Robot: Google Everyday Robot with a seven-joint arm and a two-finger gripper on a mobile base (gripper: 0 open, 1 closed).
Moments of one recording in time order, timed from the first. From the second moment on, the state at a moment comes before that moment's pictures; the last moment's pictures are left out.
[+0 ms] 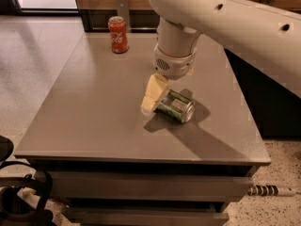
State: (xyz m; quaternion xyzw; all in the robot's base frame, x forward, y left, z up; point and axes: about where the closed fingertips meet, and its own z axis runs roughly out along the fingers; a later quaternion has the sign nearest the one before) arm 0.546 -0.057 0.853 -0.42 0.91 0.00 0.06
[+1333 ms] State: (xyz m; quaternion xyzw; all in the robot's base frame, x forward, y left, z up) arm 0.546 -0.072 0.811 -0.40 0.92 0.01 0.02
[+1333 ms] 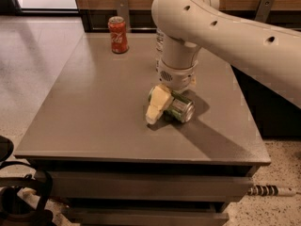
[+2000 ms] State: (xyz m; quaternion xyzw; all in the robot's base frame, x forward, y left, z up) arm 0.545 -0.075 0.803 -0.39 0.92 0.00 0.02
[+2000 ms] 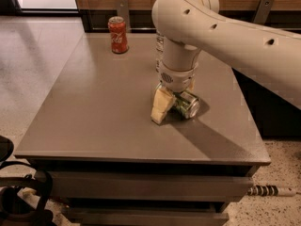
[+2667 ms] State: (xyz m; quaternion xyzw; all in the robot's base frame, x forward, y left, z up) arm 0.545 -0.075 0.819 -0.39 0.92 0.00 0.02
